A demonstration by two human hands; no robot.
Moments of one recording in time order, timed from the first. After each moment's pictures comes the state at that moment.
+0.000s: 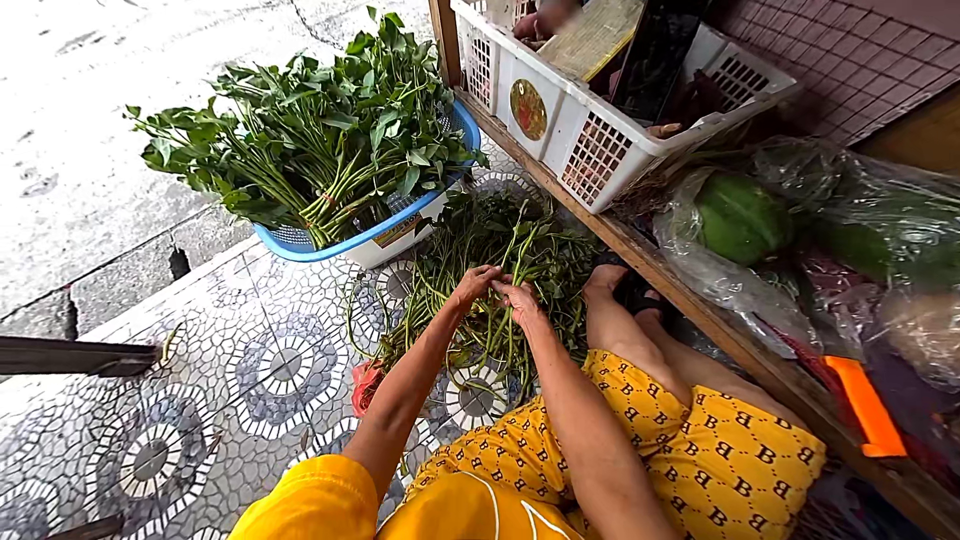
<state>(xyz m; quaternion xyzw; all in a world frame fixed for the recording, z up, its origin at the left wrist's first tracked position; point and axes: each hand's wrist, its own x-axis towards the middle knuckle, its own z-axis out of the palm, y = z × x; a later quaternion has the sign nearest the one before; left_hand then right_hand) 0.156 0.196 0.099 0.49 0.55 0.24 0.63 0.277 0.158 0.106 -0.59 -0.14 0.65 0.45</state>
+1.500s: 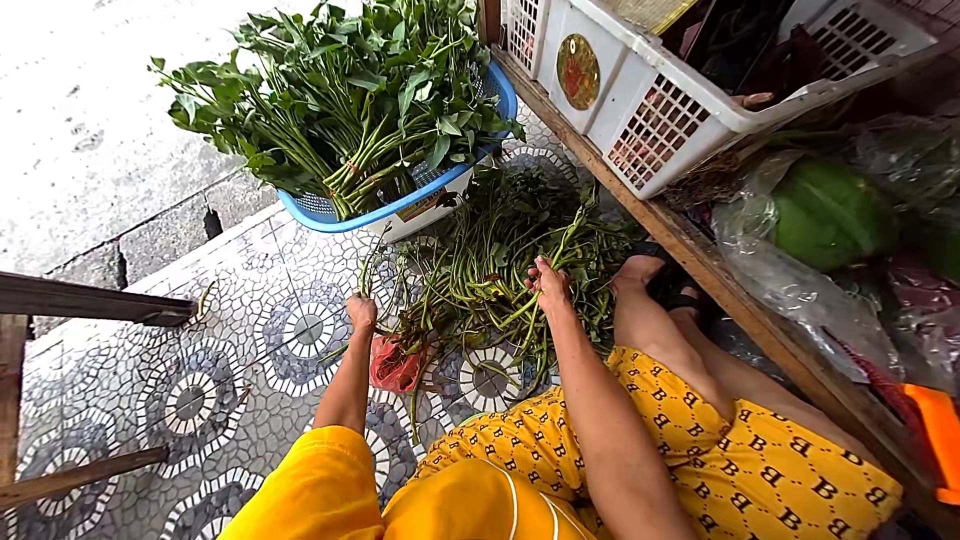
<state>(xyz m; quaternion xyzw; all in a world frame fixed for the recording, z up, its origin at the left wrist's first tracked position) -0.097 0.128 0.038 0.30 0.91 0.15 0.24 0.279 0.159 0.110 -0.65 -0.08 0.58 0.48</state>
